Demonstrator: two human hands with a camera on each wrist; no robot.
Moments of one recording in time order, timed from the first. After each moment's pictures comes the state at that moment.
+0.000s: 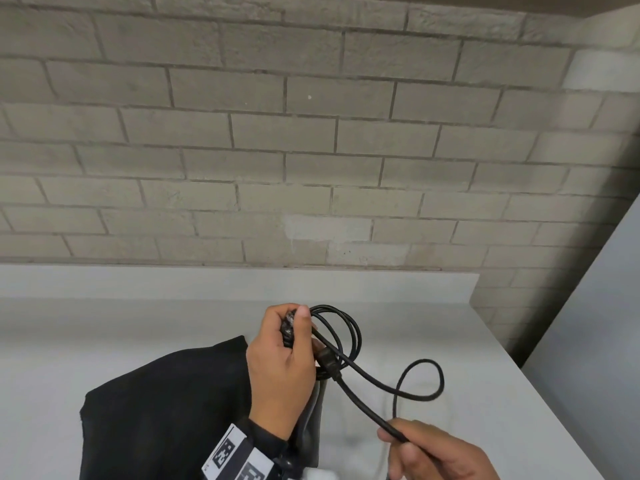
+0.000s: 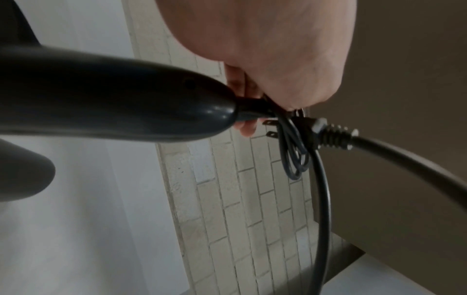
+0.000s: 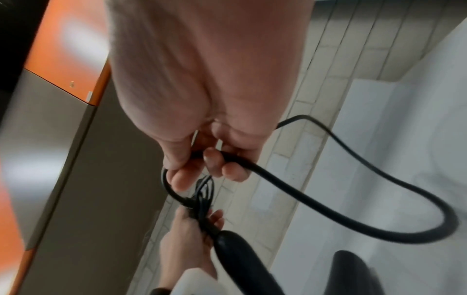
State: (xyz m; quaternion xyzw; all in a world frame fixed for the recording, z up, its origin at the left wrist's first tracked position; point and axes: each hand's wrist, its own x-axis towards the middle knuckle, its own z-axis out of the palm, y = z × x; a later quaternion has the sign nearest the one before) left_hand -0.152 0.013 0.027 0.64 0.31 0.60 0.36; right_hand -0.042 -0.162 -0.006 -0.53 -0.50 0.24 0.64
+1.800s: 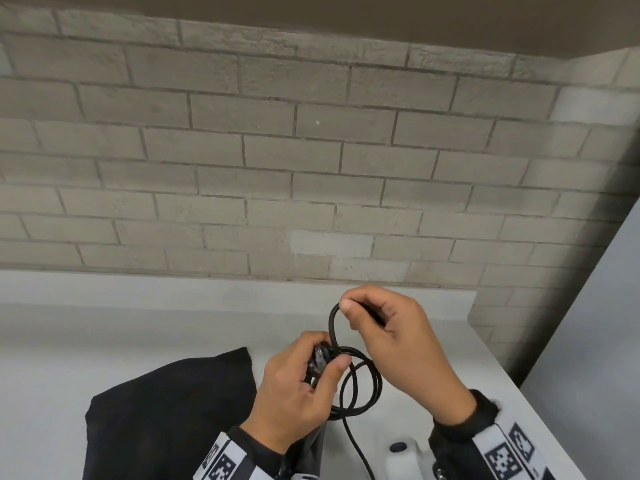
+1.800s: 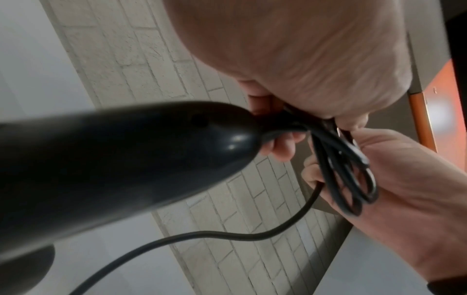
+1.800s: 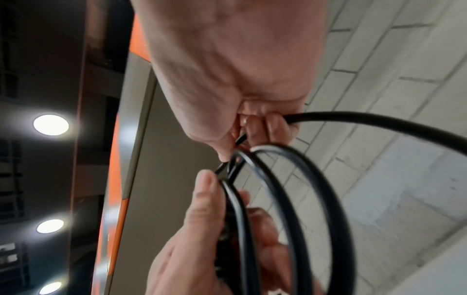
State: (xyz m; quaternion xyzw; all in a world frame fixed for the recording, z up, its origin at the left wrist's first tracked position) left_hand -0.172 0.009 0.027 0.77 0.11 0.56 0.27; right_hand -0.045 -0.071 0.116 -0.60 -0.60 0.05 0.53
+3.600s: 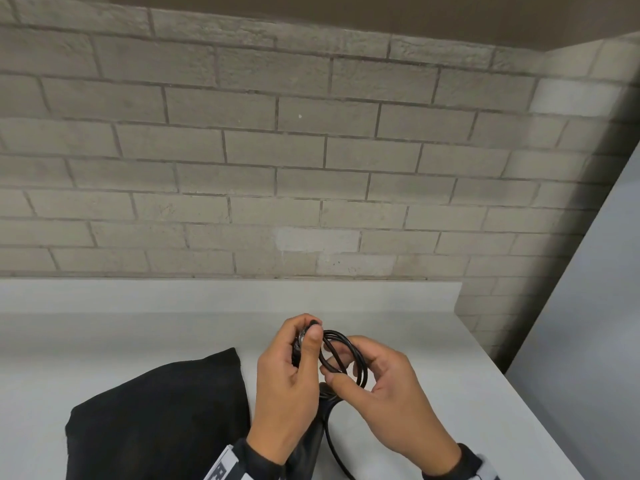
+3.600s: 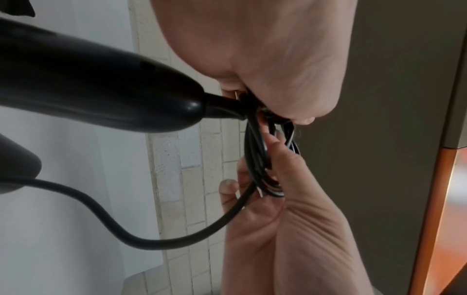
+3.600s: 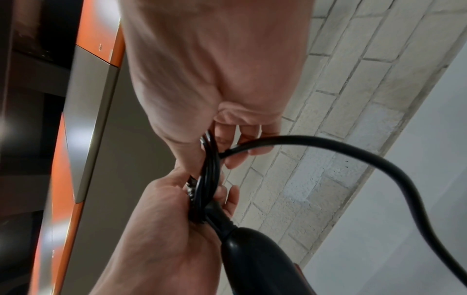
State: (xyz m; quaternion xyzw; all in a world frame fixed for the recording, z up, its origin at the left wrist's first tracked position) left_hand -0.157 -0.008 0.040 0.67 0.23 0.55 0.43; right_hand -0.052 -0.097 0.062 -0.59 -0.55 0.20 0.56
